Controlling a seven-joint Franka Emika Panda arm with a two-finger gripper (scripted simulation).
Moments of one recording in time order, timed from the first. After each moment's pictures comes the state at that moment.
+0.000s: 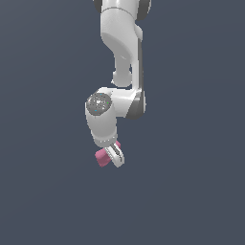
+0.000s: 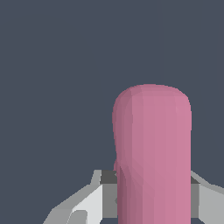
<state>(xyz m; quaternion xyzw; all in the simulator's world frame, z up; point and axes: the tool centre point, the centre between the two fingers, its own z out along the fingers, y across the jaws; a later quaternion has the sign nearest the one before) 0.057 -0.063 0.096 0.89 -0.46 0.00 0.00</state>
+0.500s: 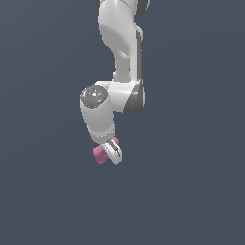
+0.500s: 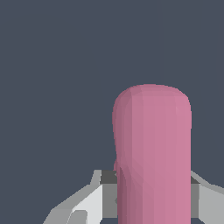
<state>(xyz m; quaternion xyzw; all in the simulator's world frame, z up) 0.053 -0.071 0.118 0.89 -0.46 0.00 0.00</state>
